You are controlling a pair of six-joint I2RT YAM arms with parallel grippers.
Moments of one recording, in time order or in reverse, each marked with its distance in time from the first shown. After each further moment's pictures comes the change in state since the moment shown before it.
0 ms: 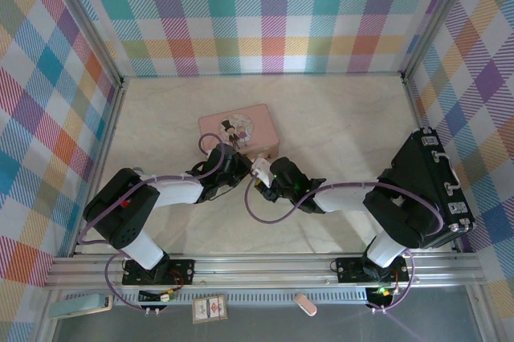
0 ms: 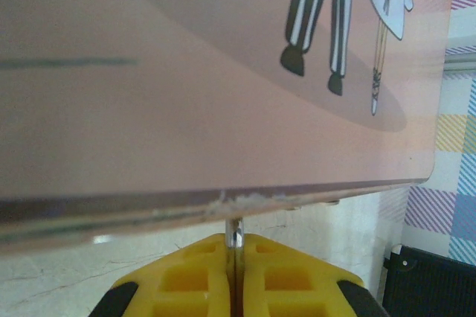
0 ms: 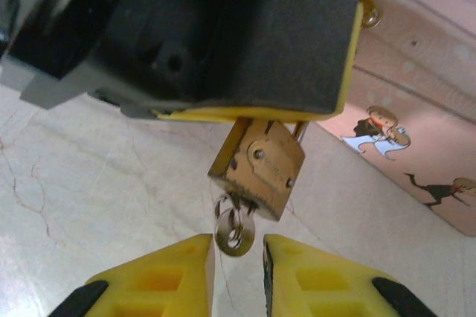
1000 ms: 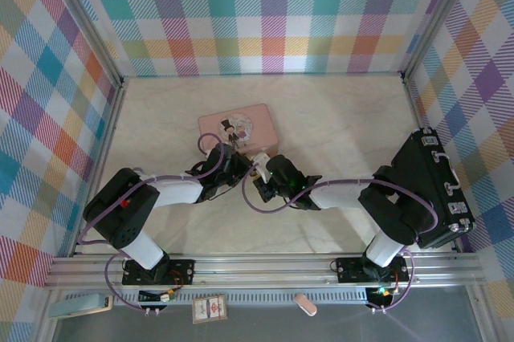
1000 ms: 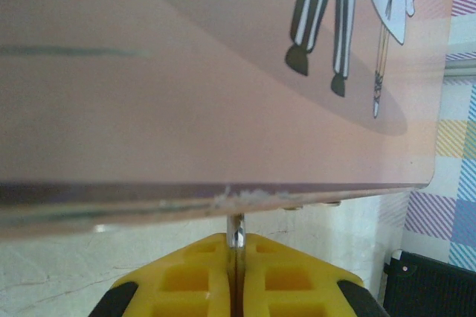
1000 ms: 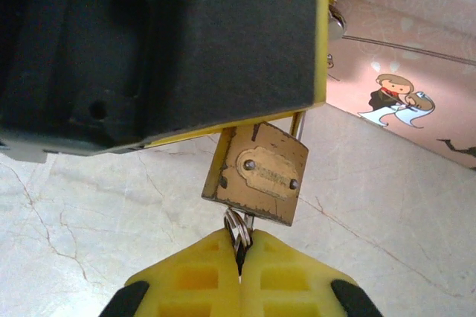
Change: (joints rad) left arm -0.002 0.000 0.000 0.001 -0.006 -0.004; right arm -0.001 0.039 0.051 -0.045 -0.036 0.274
